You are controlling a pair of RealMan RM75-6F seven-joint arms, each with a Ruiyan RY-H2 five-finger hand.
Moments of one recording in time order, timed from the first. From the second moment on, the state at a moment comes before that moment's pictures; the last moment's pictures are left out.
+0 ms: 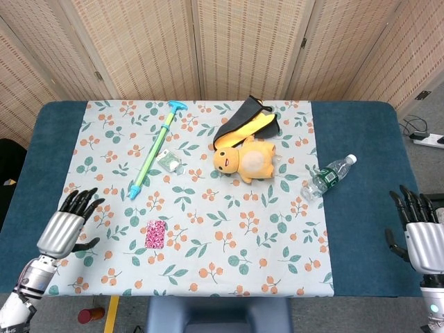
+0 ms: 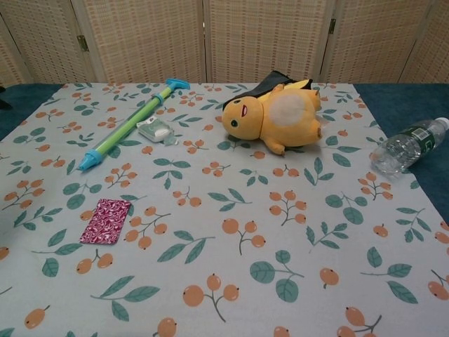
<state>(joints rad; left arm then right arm) -0.32 -1.18 -0.06 -1.55 1.57 1.22 0.09 0.06 -1.10 0.08 -1.60 -1.50 1.51 -0.03</state>
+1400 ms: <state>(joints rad) -0.51 -1.44 0.03 -1.43 1.52 0.96 0.05 0.05 -1.12 0.07 -1.58 -1.49 1.50 -0.01</state>
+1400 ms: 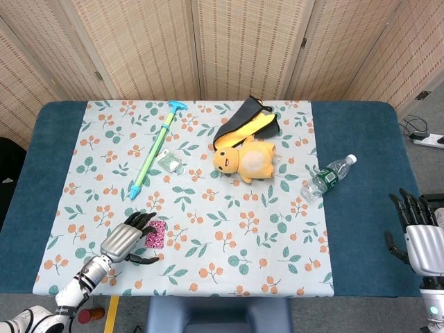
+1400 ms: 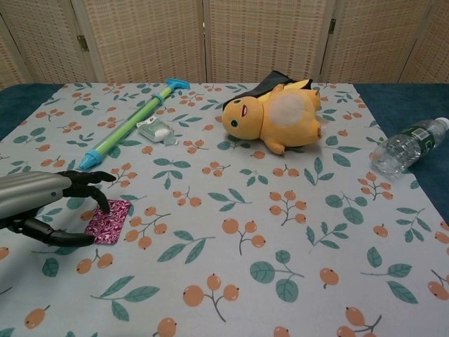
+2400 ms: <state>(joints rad) -0.50 -1.47 0.05 -1.36 1.47 0.97 0.09 0.05 -1.12 0.07 -1.59 -1.49 1.51 -0.01</state>
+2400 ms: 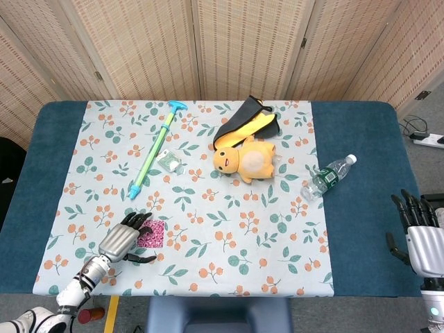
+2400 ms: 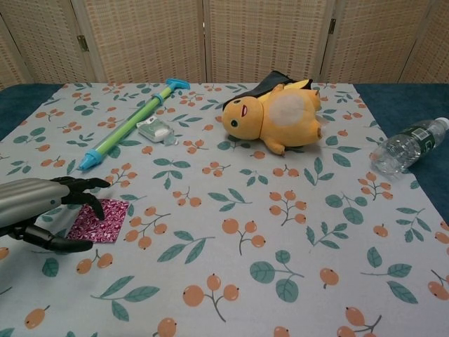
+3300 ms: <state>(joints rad) -0.51 -1.46 0.04 -1.43 1.45 0.97 0.17 0.03 -1.12 0.07 -1.57 -1.48 1.51 0.02</state>
